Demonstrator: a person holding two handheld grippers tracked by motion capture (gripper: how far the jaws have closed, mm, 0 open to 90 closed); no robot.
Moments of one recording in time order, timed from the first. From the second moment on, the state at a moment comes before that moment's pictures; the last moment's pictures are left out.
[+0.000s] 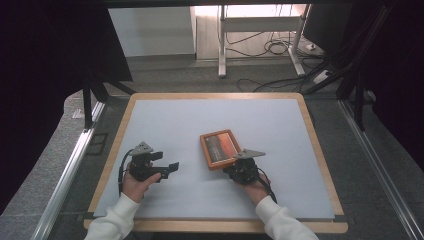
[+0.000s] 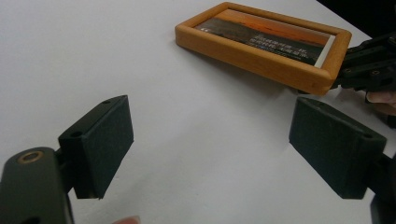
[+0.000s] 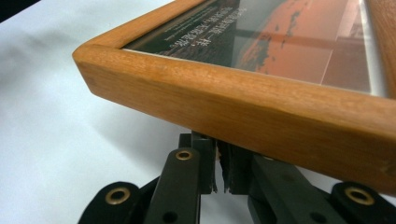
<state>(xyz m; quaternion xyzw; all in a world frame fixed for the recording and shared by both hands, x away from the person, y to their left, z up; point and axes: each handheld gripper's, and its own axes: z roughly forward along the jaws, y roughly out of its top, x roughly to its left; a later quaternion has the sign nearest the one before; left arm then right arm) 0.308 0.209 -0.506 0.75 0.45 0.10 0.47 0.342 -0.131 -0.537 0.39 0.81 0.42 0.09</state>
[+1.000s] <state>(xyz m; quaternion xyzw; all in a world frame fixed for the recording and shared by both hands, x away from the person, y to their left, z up) 0.307 0.204 -0.508 0.75 0.45 0.10 0.46 0.310 -0.191 -0.518 0.43 0.78 0.43 0.13</state>
